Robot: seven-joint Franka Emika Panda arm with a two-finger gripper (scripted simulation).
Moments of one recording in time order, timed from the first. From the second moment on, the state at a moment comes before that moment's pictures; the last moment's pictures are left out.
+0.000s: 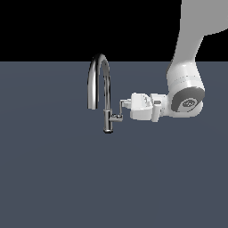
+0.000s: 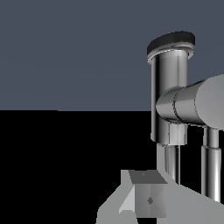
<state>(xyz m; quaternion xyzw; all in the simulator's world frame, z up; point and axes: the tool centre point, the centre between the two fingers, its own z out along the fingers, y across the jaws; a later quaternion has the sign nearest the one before) 0.047 -0.033 0.127 -0.46 0.53 0.46 0.54</state>
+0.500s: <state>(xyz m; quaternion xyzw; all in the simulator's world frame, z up) 0.043 -0.032 0.129 -0.46 0.53 0.46 0.54</state>
